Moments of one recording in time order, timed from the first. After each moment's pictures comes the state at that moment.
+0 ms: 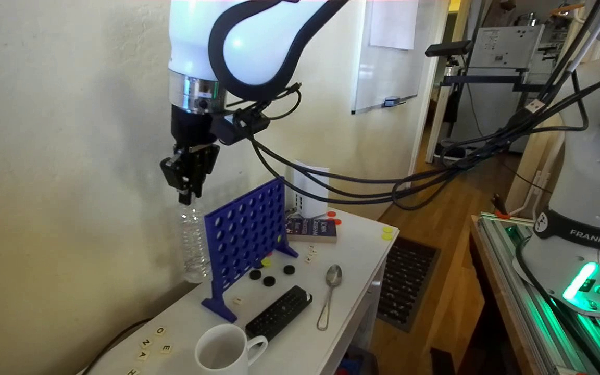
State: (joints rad) arm 0.30 0.46 -0.01 -1.82 -0.12 2.53 0.31
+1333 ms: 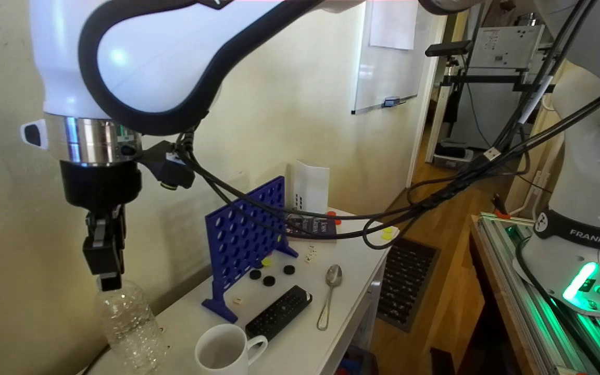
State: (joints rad) arm 0.35 0.79 0.20 -1.37 -0.13 2.29 -0.23
